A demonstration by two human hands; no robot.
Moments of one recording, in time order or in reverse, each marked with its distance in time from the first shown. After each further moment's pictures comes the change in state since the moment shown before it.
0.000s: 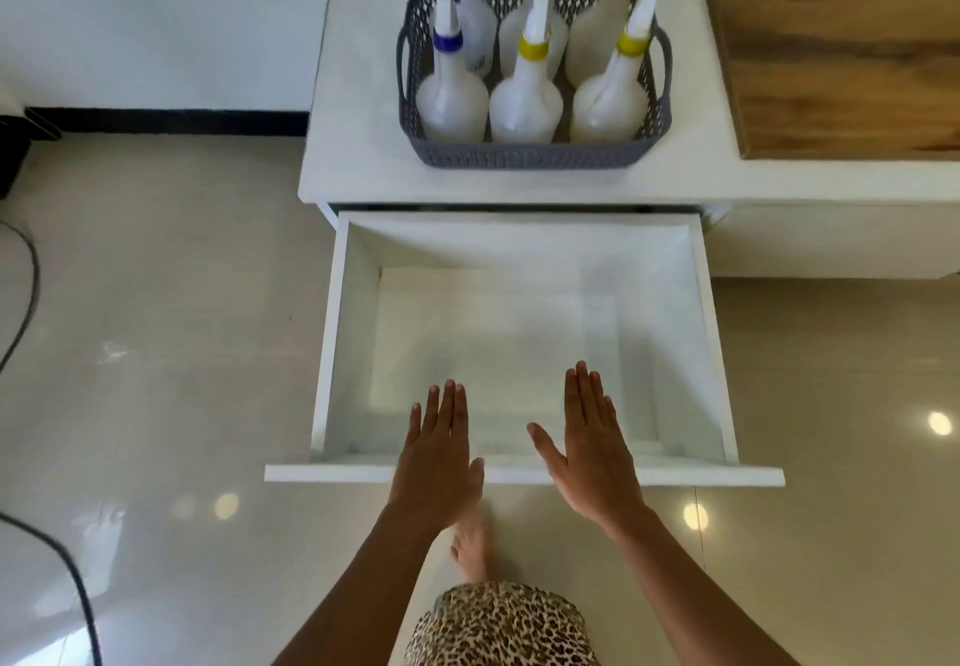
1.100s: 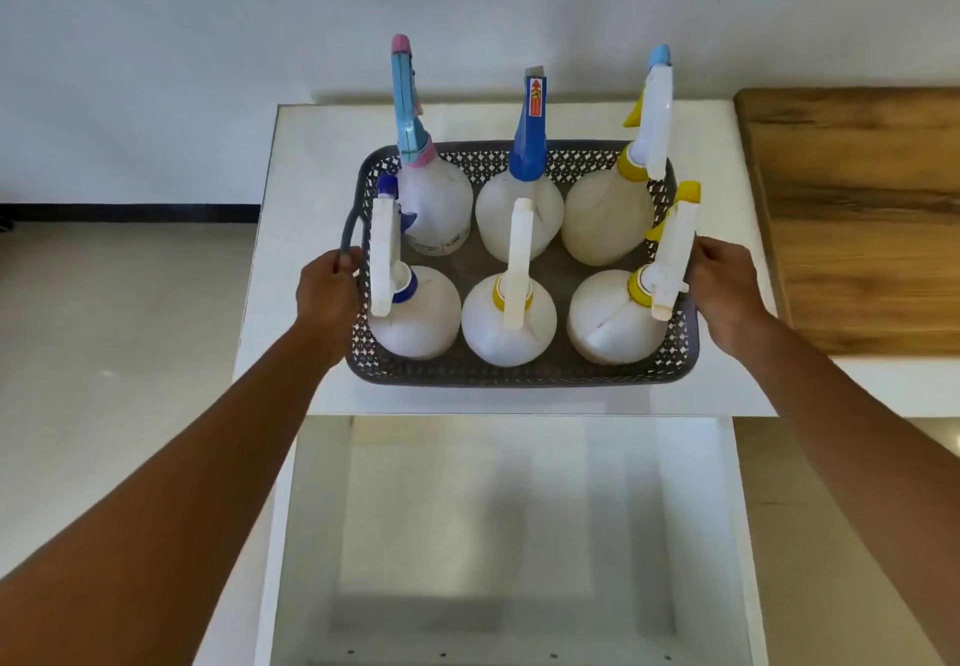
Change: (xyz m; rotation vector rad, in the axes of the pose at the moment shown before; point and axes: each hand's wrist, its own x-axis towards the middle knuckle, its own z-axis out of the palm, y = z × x) left_hand 0.322 -0.037 -0.280 -1.045 0.457 -0.497; right_hand 0.374 0.059 -0.249 0.750 0.325 0.407
